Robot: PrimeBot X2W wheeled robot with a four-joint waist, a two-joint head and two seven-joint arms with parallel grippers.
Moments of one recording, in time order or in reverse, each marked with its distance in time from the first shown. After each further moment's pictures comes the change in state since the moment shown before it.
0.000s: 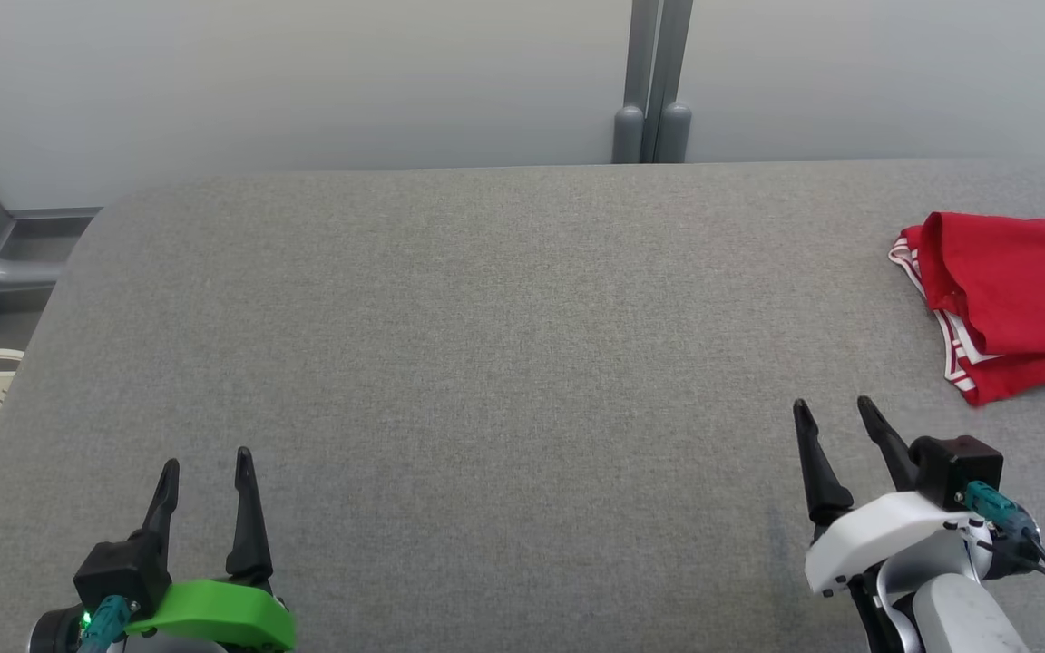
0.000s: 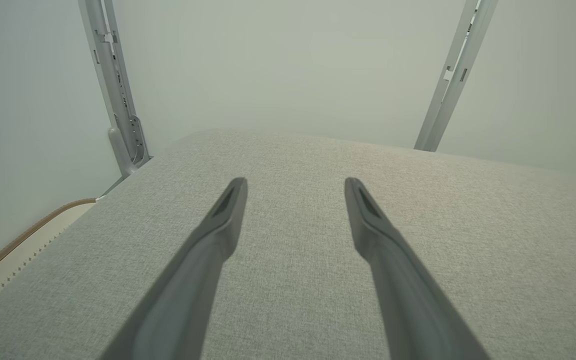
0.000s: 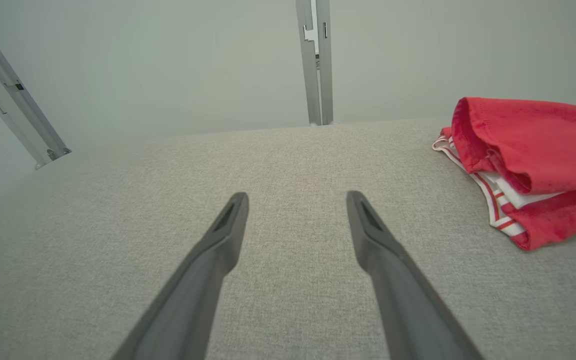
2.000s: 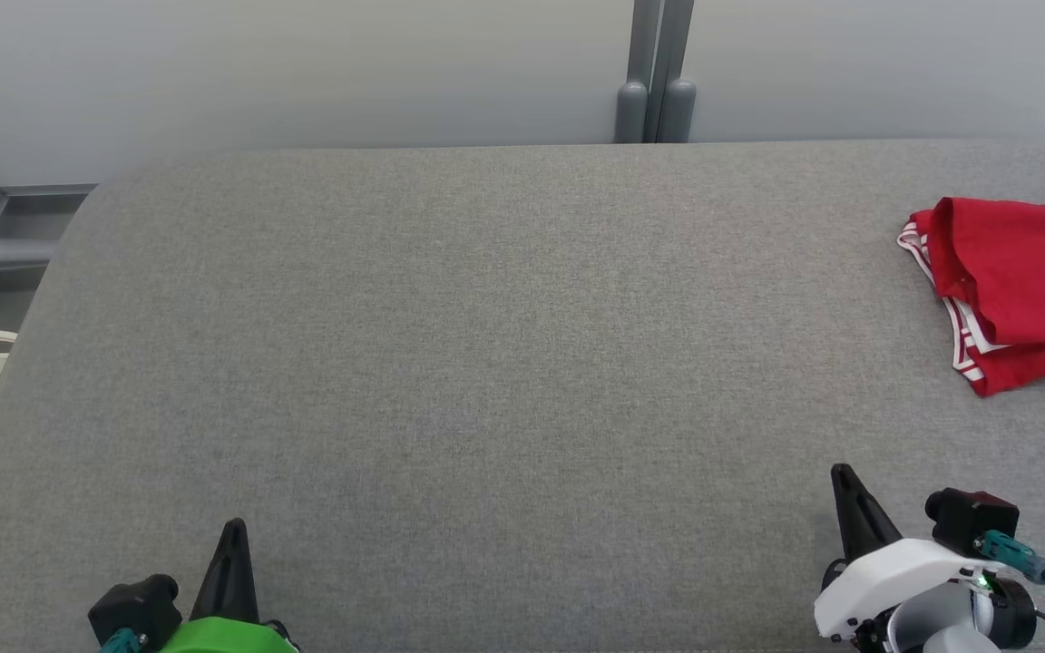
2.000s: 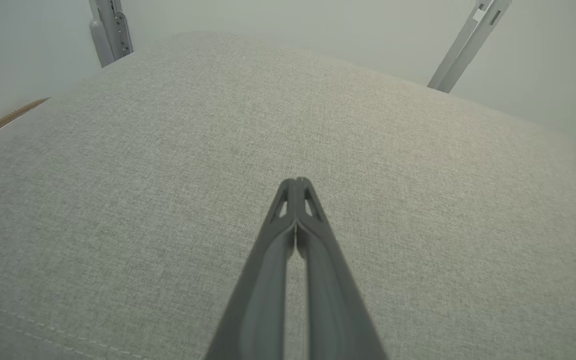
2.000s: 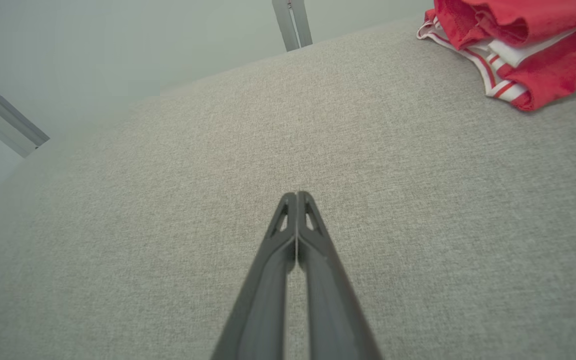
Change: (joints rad) left arm 0.040 -0.042 0.028 0.112 -0.060 -0.061 0.047; right arm 0.070 0.009 -0.014 0.076 0.124 0.000 0.018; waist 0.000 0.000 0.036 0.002
